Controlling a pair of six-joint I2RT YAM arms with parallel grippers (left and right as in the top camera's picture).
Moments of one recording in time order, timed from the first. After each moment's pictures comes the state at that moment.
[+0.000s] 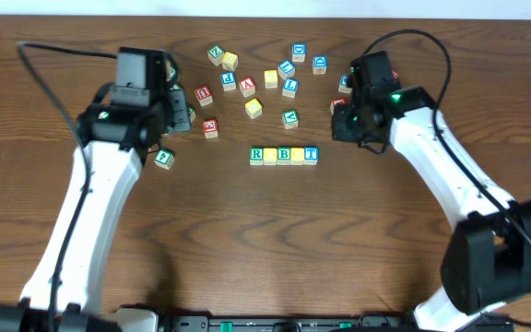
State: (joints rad) left arm -0.13 1.45 1.36 -0.82 -0.06 -0.25; right arm 0.28 1.76 1.41 -0.80 -0.09 0.37
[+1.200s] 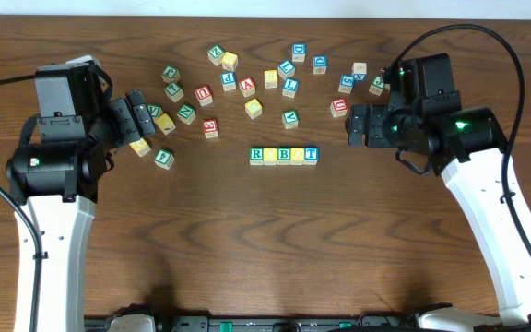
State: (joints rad) left arm 0.06 1.27 1.36 -0.92 -0.06 -0.25; right arm 0.24 1.46 1.41 -0.97 -0.07 0.28
